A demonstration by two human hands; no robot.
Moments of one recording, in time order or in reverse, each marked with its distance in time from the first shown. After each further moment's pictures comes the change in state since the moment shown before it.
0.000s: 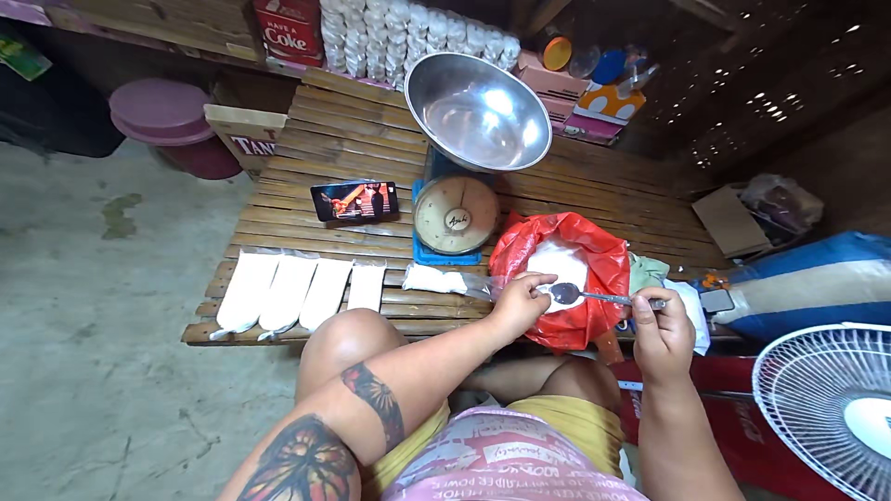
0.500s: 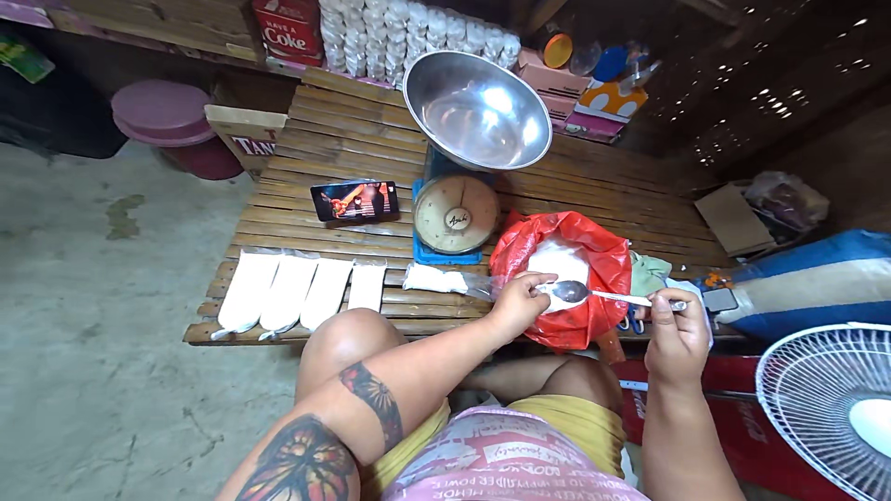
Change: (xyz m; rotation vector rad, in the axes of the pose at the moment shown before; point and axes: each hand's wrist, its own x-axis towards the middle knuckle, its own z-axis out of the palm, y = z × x) left_hand 0.001 -0.002 -0.001 -0.019 -0.003 -0.016; right_hand -0.002 0.005 -0.006 0.233 0.084 0.074
